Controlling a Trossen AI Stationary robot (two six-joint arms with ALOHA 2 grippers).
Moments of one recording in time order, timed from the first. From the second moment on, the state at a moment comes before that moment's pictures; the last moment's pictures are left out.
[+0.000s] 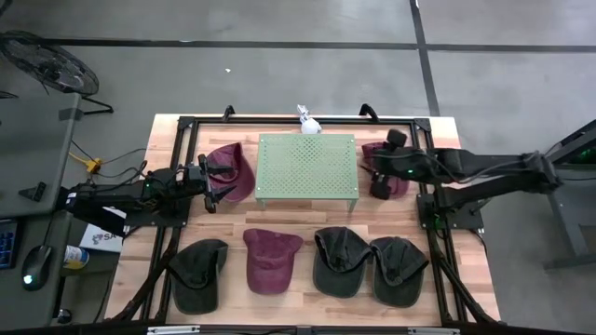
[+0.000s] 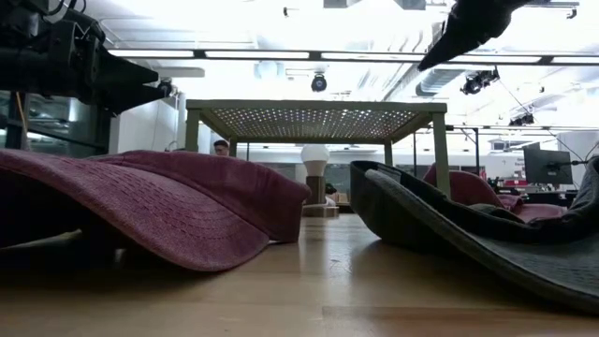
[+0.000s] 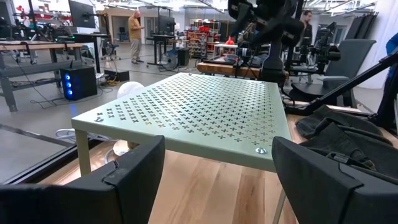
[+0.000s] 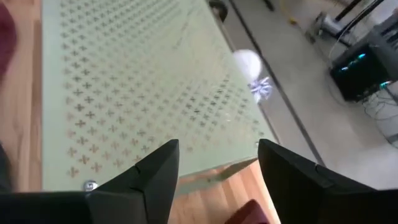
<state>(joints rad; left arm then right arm) 0.03 0.02 0.01 0.05 -0.26 -0.06 -0.03 0.95 0.89 -0.60 0.46 -0.08</state>
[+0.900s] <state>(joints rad) 0.03 0.02 0.01 0.05 -0.25 -0.06 -0.21 0.94 0.89 -0.97 0.66 0.45</state>
